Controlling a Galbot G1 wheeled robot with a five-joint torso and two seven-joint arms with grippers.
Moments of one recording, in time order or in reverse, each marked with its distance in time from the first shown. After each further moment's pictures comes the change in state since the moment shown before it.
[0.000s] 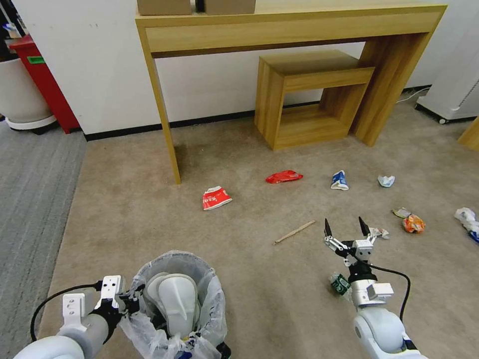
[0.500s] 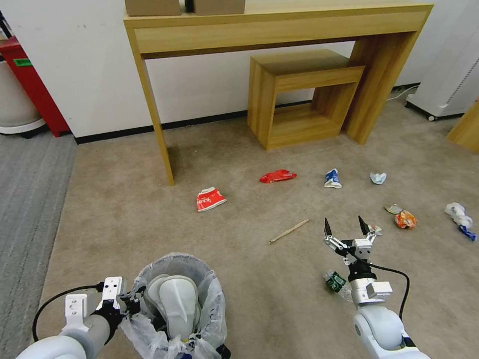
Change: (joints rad) left arm -0.014 0.004 0.022 0.013 0.002 0.004 -0.002; right arm 0.012 -0.010 0.004 -0.022 -0.002 0.005 -0.002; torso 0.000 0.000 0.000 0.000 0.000
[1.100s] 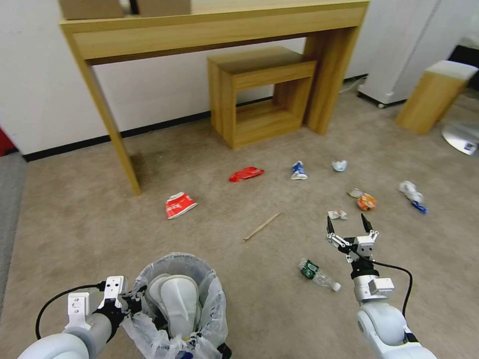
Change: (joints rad) left arm -0.019 -0.006 0.013 0.015 -0.010 -0.004 0.001; right arm 0.029 -0.020 -0.001 -0.026 -0.004 -0.009 0.018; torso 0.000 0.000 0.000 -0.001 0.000
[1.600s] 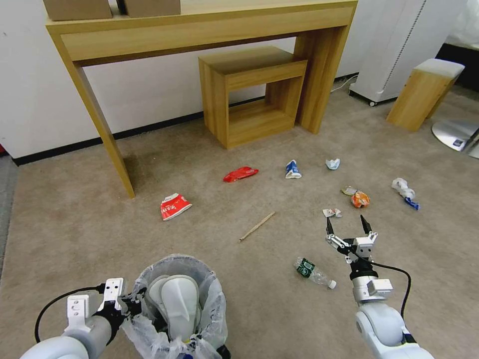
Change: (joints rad) left arm 0.017 -0.011 -0.005 -0.012 0.012 0.000 -0.006; right arm -0.010 0.008 -0.002 0.005 -0.001 0.025 -0.010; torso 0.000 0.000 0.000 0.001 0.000
